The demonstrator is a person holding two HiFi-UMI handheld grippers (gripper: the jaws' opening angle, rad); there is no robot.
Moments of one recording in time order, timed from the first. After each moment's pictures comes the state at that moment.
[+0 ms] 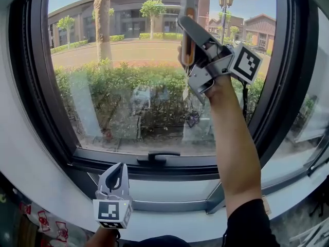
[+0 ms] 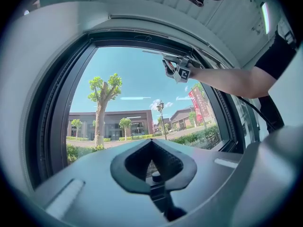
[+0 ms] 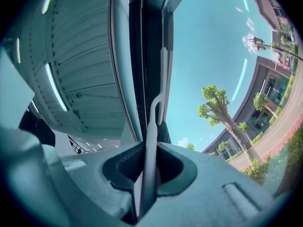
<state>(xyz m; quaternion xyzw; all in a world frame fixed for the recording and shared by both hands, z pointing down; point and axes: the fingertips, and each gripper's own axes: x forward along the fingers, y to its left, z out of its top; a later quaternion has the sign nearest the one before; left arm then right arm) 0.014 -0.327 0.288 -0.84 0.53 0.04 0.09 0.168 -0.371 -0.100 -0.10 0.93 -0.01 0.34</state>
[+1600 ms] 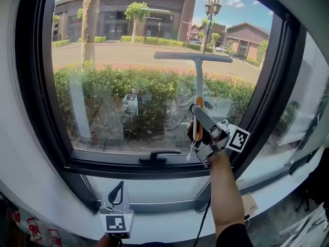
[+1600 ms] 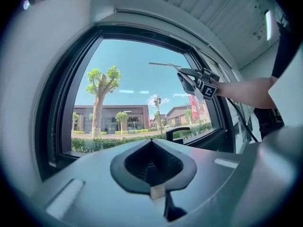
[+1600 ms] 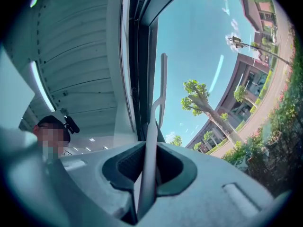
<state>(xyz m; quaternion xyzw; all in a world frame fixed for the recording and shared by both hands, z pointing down) -0.033 -0.303 0.365 -0.86 0.51 0.02 0.06 0.173 -0.343 0.102 -0.17 0.93 -0.10 0.32</state>
